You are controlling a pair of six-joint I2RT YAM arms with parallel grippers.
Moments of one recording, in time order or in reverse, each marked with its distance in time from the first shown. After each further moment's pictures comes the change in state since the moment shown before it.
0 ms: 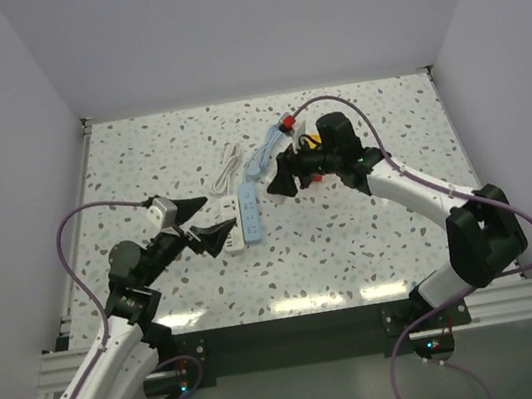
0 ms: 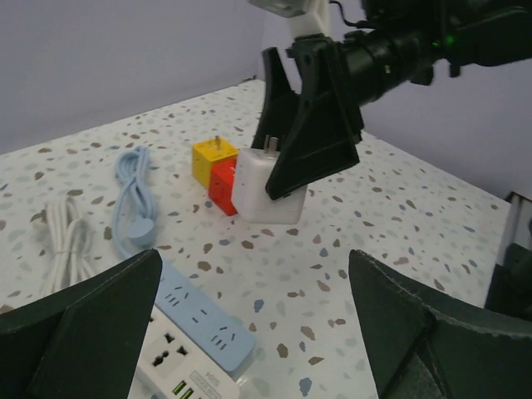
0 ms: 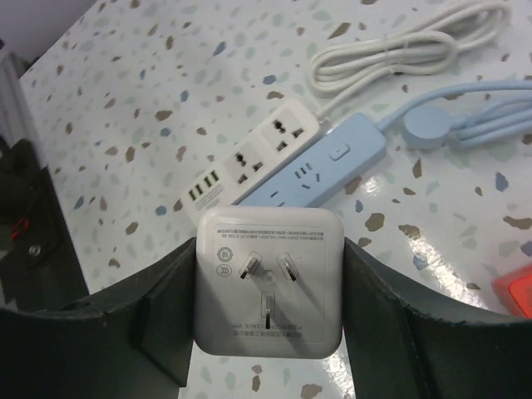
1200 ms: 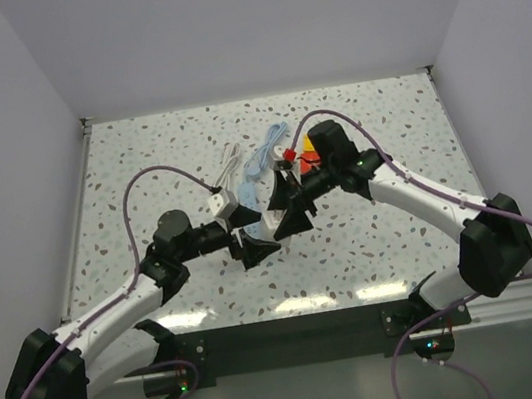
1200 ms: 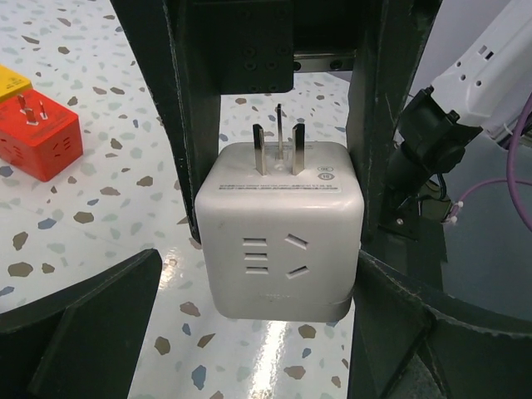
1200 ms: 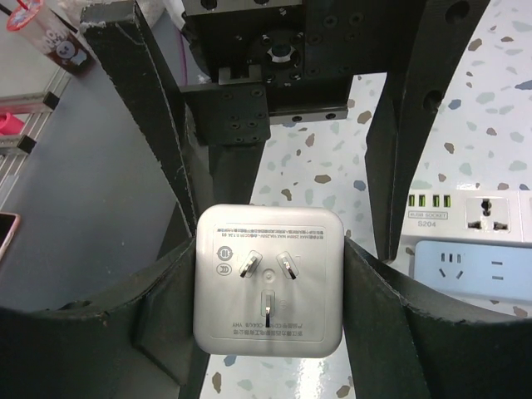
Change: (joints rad) left arm -0.265 0.421 0.120 0.094 0.236 0.024; right arm 0.066 -0.068 0.043 -0.295 -0.677 -0.414
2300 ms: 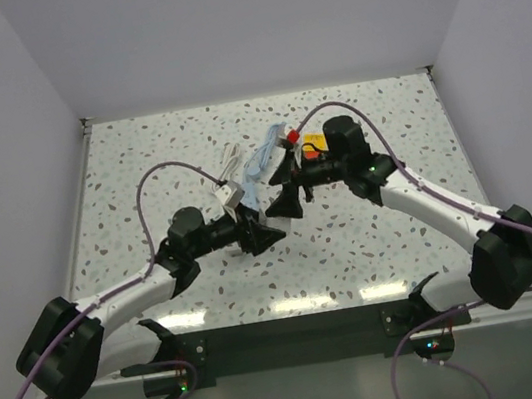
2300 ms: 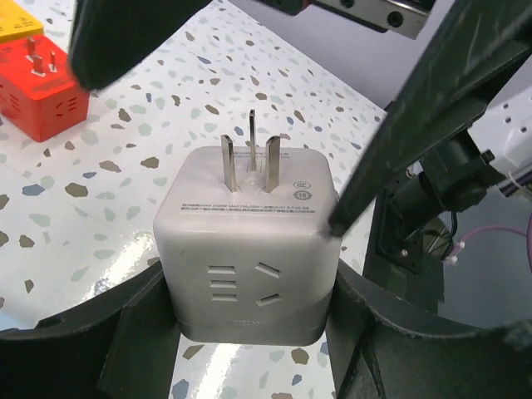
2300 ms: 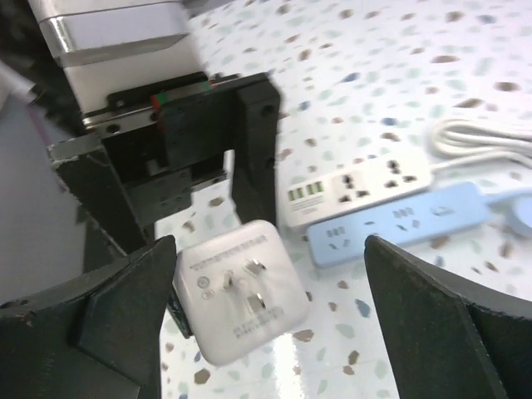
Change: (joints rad) left arm -0.042 0.179 0.006 0.129 -0.109 -0.139; right arm -0.021 -0.051 -0.050 0.237 0.313 0.244
